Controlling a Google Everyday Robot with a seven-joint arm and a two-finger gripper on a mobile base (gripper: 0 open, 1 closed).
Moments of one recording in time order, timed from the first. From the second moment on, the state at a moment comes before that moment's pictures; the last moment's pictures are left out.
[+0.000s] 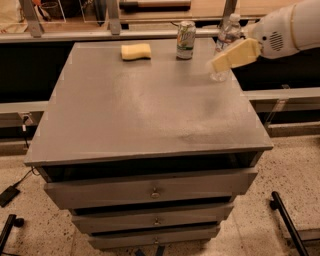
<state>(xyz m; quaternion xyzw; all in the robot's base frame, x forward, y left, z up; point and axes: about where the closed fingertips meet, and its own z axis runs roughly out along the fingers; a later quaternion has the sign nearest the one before) 0.610 -0.170 0.991 -0.40 0.78 0.16 0.46</state>
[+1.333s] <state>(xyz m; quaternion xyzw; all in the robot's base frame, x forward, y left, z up) 0.671 -0.148 0.988 -0.30 0.76 0.21 0.54</state>
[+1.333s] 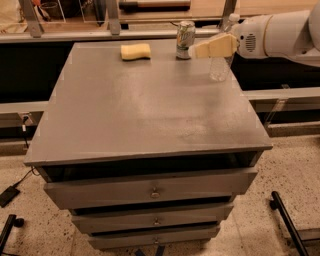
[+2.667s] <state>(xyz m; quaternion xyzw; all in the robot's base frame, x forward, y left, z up) 0.713 -0.184 1.008 -0.29 0.73 0.18 0.59</state>
